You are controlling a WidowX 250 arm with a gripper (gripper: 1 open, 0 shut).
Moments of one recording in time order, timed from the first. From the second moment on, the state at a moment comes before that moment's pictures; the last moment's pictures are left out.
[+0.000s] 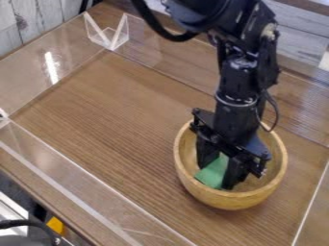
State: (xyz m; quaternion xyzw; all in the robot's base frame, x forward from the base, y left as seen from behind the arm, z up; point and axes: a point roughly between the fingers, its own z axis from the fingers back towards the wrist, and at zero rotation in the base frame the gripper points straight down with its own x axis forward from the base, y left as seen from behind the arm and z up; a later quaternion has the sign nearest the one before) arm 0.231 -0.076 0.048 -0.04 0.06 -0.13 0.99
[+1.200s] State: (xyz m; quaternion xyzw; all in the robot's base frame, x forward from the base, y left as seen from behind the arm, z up) arm 0.228 -0.071 0.062 -0.04 0.06 -0.12 0.99
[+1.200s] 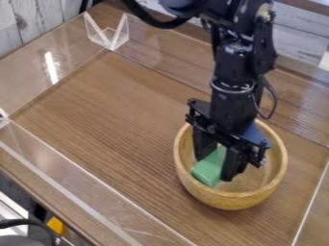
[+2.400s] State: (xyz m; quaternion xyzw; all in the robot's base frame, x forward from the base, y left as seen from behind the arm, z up) arm 0.228 -0.068 0.072 -0.05 0.06 -0.11 0.99
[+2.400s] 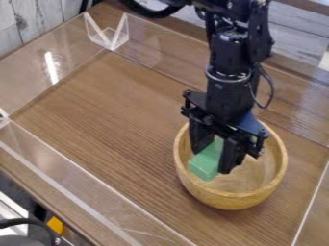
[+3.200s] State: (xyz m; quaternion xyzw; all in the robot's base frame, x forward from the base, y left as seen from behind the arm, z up) arm 0.238 -0.063 0.098 -0.04 0.03 -0.09 0.99
